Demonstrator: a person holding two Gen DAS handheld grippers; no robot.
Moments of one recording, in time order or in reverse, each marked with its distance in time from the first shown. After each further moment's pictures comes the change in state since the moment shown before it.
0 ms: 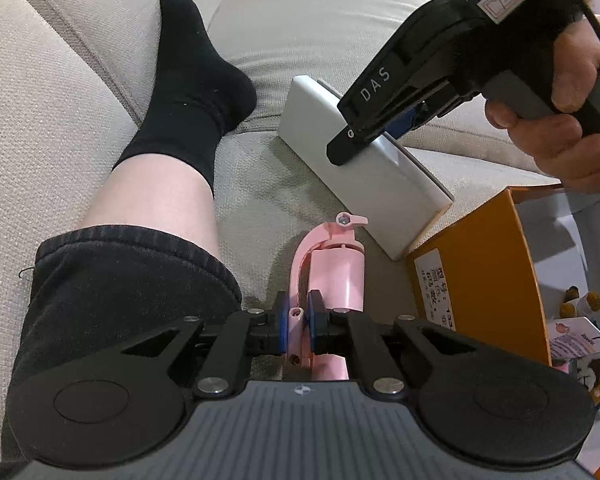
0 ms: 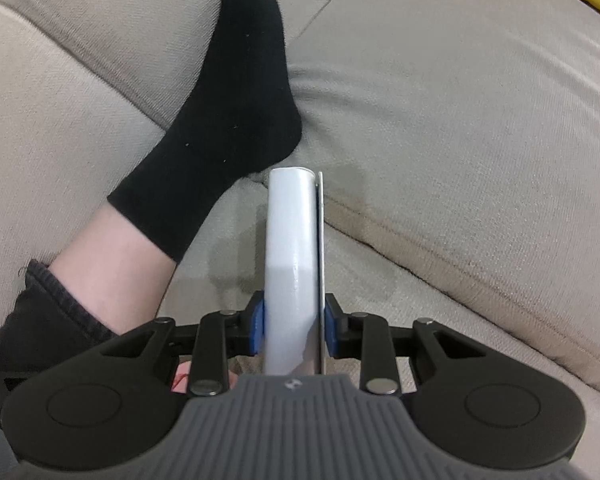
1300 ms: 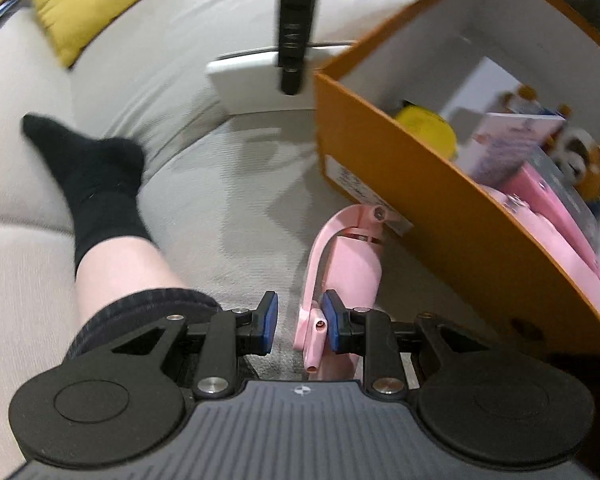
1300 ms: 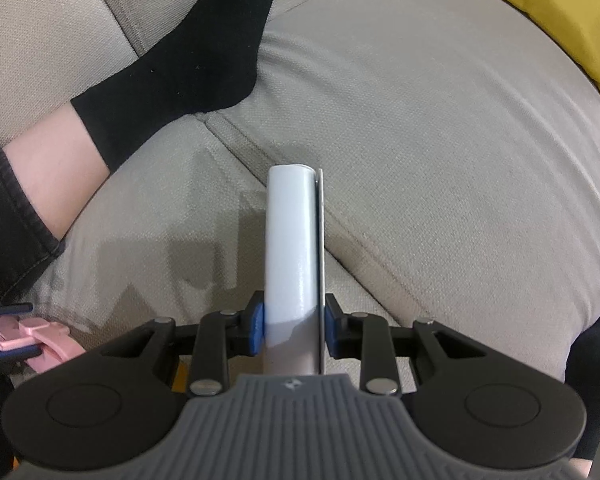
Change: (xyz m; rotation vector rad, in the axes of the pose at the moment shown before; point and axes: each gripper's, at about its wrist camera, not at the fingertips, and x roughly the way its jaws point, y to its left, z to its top) left arm -0.003 -0.045 -0.020 0.670 0.090 -0.001; right arm -0.027 -0.029 -0.029 -0.257 0.049 -0.181
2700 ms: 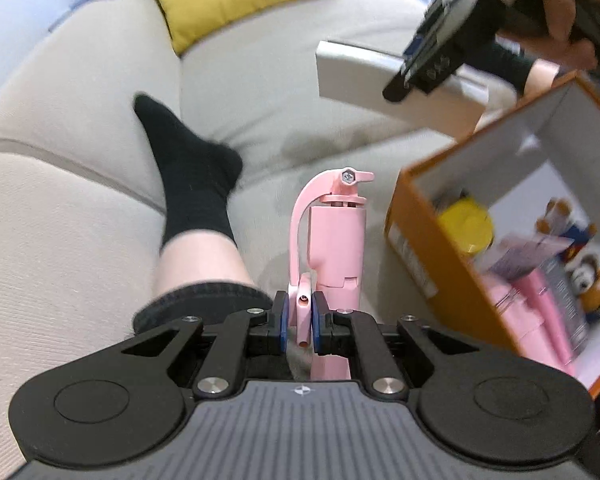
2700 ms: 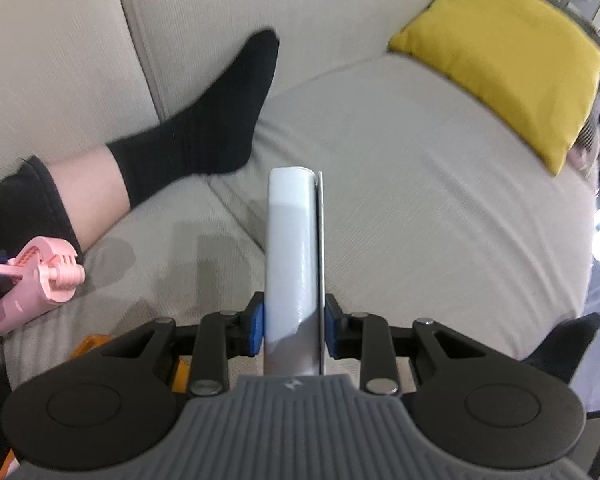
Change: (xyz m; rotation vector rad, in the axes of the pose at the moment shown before) left arm -0.064 0.018 0.015 -0.336 -0.095 0.186; right arm -0.090 0.009 -0.029 -0.084 -0.239 -0.111
